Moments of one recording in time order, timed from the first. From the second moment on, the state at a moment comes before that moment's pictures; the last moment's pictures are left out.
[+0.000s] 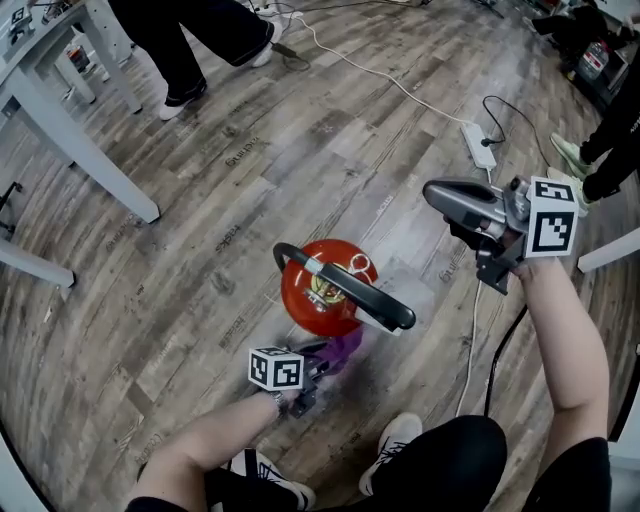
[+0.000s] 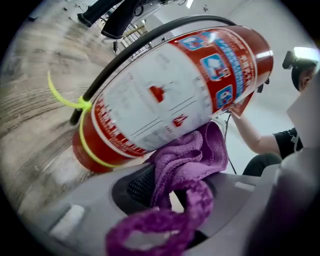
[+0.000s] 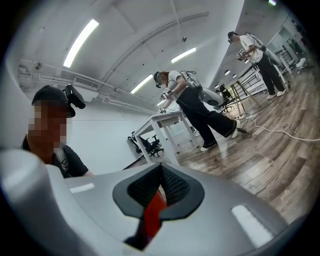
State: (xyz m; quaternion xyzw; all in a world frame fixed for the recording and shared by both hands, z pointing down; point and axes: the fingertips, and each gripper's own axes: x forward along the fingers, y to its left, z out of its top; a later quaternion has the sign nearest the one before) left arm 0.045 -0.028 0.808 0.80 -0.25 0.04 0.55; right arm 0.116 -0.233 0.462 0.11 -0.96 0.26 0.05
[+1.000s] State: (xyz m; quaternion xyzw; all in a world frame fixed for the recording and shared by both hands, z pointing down) left arm 0.042 -0.021 0.751 0.81 -0.12 0.10 0.57; right arm 0.130 -0.229 0.486 0.13 -0.95 0.28 0.05
